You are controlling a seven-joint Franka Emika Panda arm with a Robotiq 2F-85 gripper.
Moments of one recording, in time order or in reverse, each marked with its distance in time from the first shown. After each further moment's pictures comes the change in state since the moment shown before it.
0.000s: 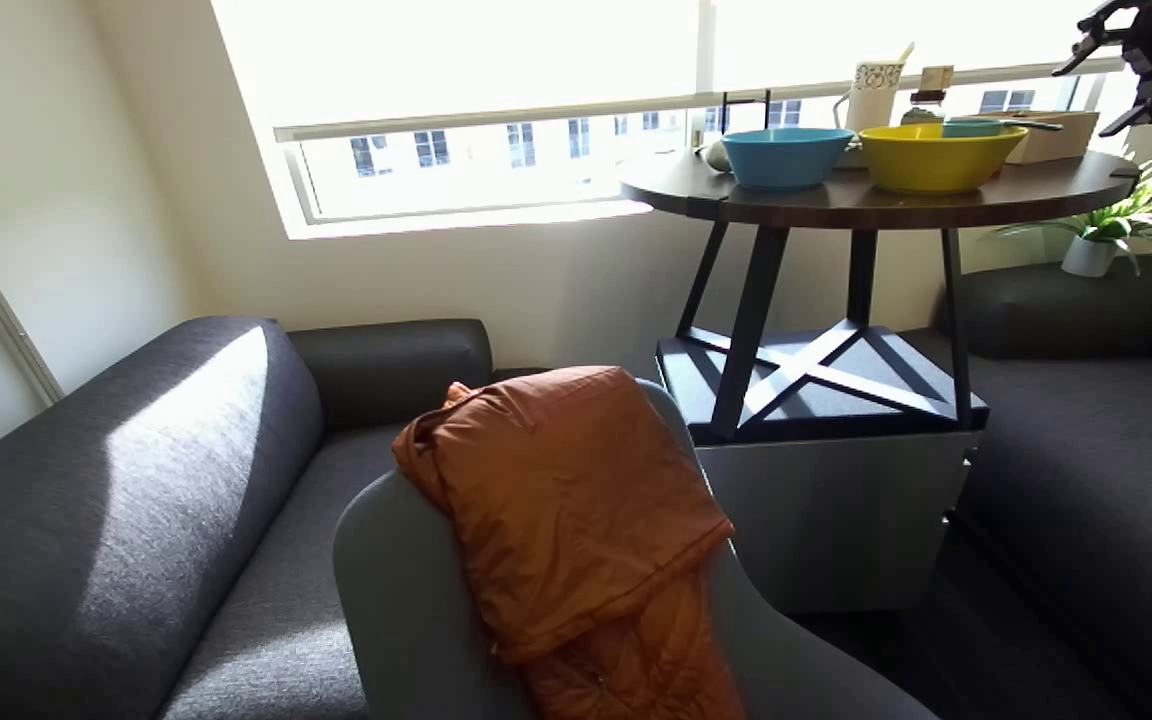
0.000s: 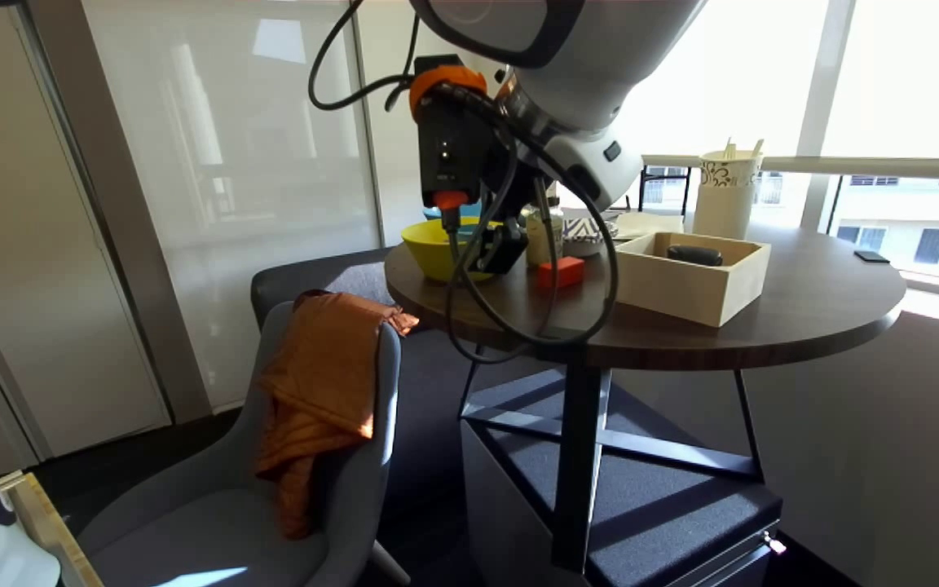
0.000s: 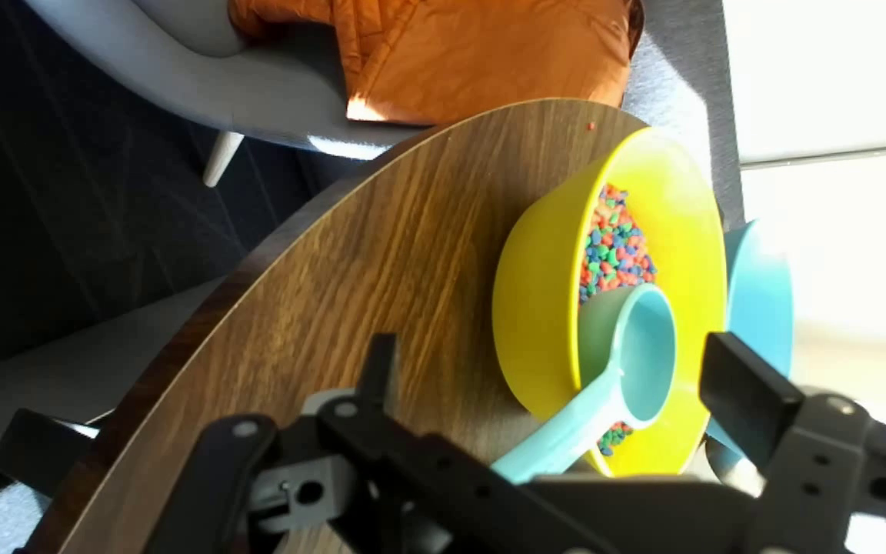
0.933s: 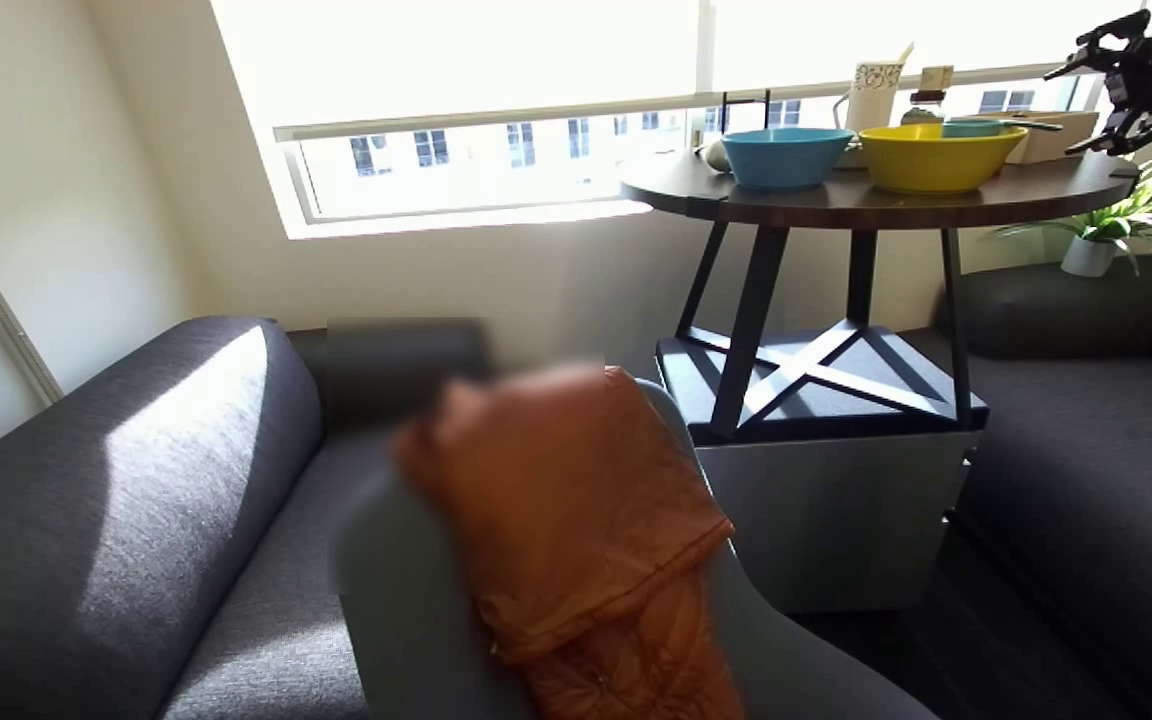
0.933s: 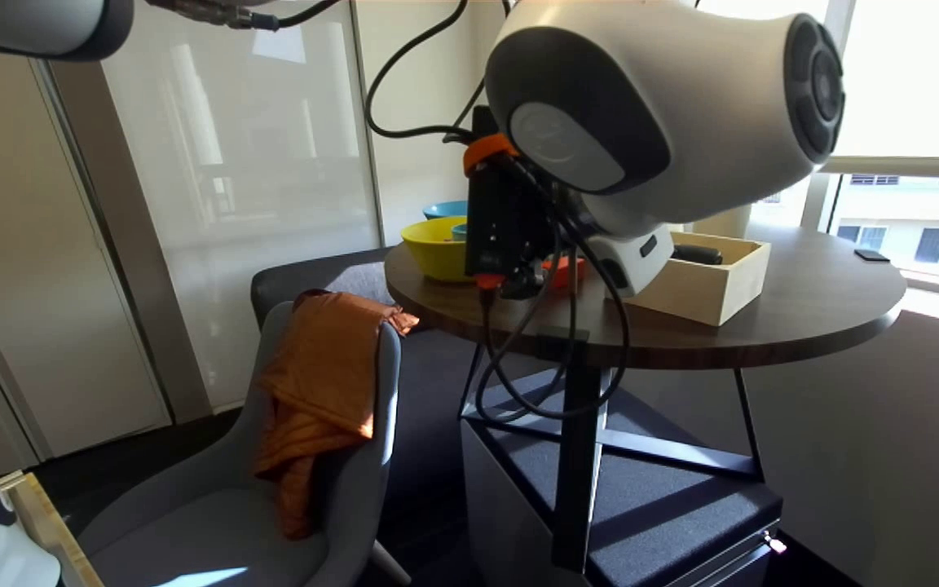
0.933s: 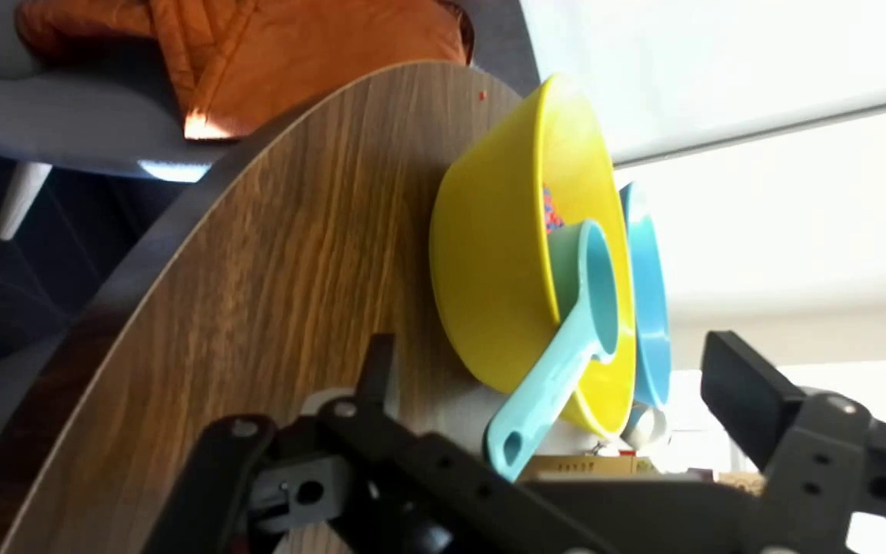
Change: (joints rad) arm -0.209 0.215 0.123 0.145 0.248 -0.205 -0.026
